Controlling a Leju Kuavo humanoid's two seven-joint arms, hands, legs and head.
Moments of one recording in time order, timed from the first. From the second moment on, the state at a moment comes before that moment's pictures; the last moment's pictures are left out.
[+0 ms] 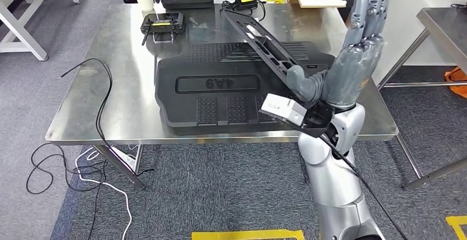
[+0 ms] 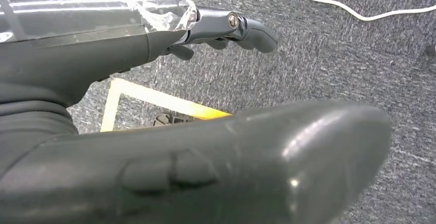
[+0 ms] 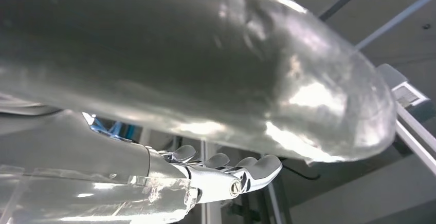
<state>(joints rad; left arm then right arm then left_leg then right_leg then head) -0.24 -0.12 1.46 -0.03 -1.57 0.35 -0.47 -0.43 0.07 -0.02 -1.91 0.92 -0.70 -0.41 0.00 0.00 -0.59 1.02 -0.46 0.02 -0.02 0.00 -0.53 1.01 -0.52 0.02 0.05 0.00</state>
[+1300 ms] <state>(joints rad) -0.24 -0.13 1.46 -0.03 -1.57 0.36 -0.48 -0.42 0.06 -0.02 -1.90 0.97 -0.70 -0.31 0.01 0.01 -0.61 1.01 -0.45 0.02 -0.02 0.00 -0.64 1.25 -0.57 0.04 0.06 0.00</state>
